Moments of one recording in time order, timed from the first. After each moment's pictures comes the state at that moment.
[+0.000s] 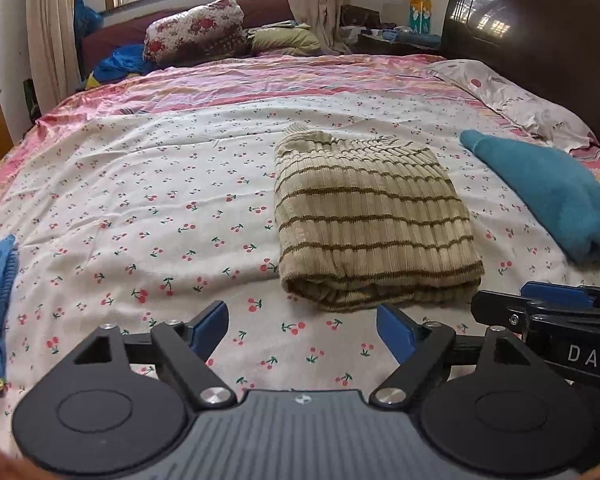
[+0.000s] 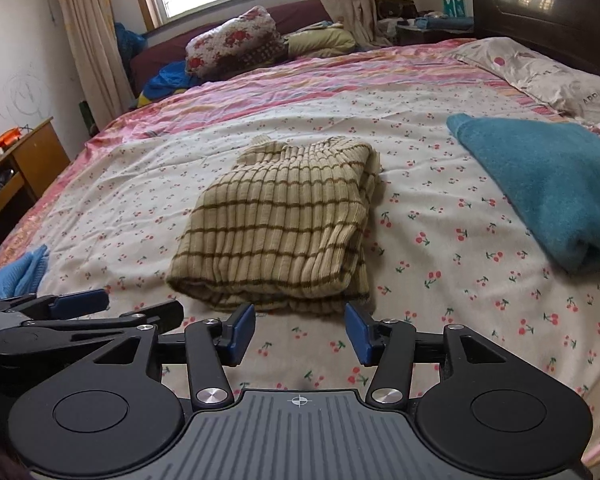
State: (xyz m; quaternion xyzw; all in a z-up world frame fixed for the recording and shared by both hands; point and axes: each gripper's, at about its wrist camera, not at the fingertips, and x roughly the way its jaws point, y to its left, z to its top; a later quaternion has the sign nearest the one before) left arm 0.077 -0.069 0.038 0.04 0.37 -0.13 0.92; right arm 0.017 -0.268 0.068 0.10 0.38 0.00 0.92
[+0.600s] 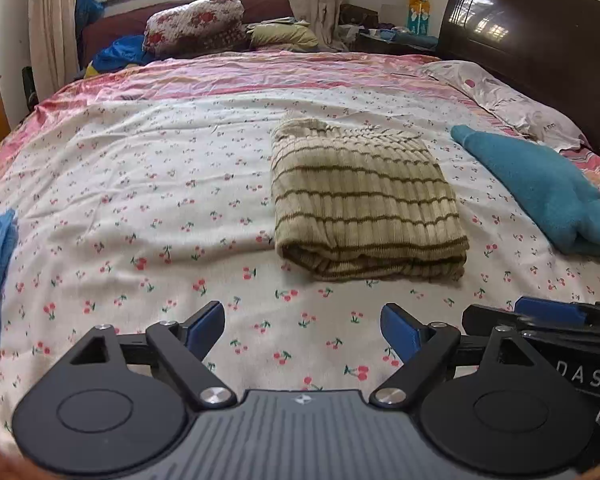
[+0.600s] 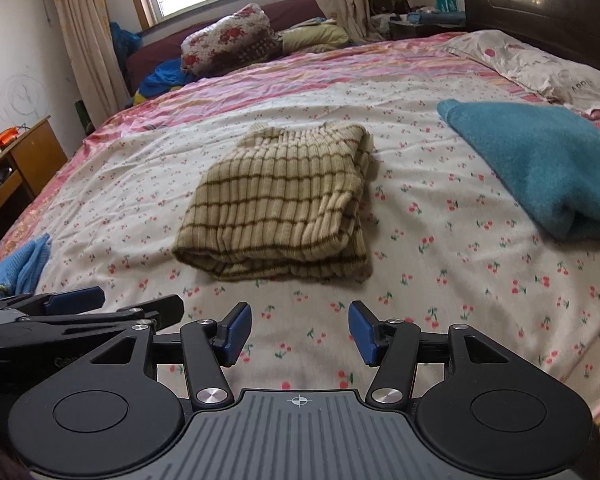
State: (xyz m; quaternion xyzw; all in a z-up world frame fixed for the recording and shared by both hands) left arm 0.055 -0.059 0.030 0.02 0.38 -0.13 0.91; right arm -0.010 -0.261 0.059 0.10 0.39 -0.01 0.92
